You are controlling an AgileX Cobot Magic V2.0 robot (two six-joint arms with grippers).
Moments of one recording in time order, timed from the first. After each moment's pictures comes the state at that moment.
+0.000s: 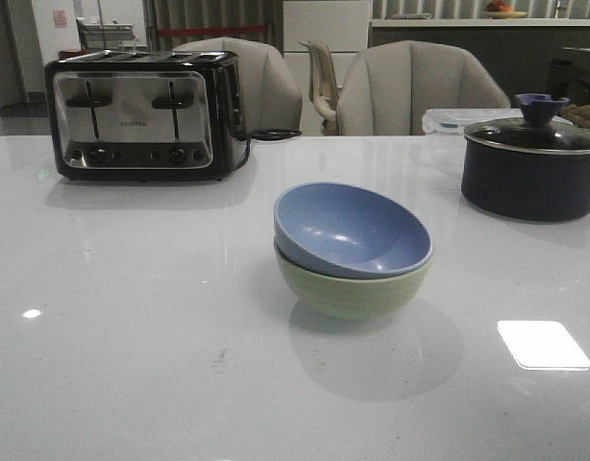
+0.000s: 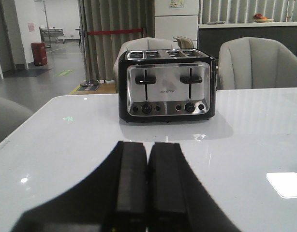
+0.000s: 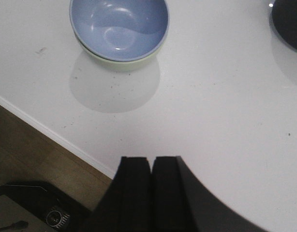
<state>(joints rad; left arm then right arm) -0.07 0.00 0.00 -0.07 0.04 0.08 0.39 0.67 -0.67 0.05 0.83 -0.13</state>
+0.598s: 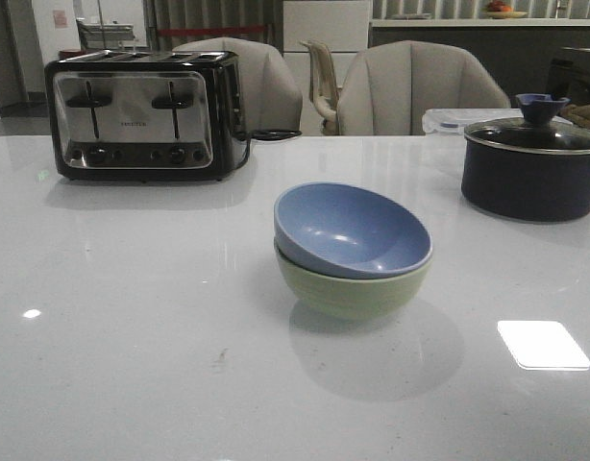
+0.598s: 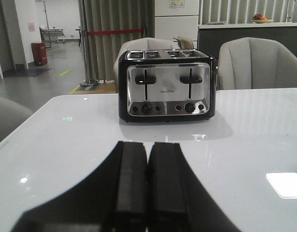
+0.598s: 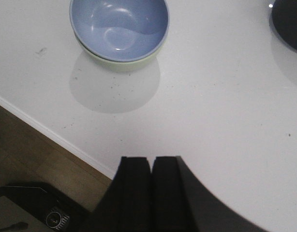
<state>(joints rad) -0.07 0.00 0.00 -0.07 0.04 0.08 0.39 0.64 -0.65 0.05 0.82 -0.13</state>
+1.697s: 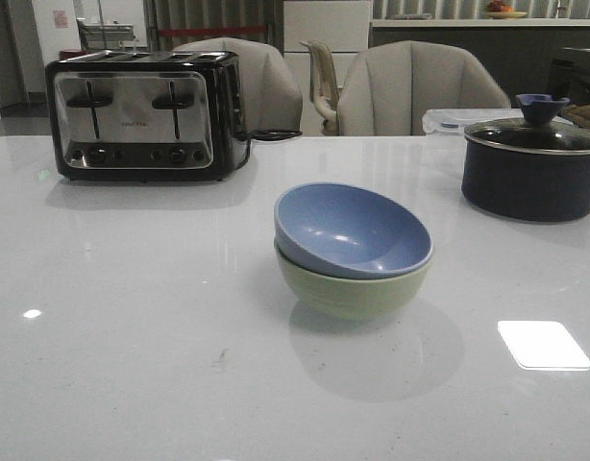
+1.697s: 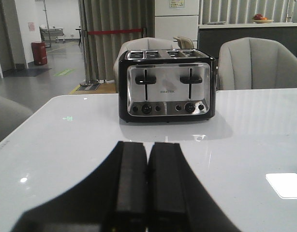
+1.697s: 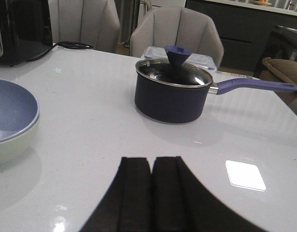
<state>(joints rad) -0.07 0.00 0.00 -0.07 0.04 0.08 0.03 -0.01 0.03 0.04 0.13 -0.13</state>
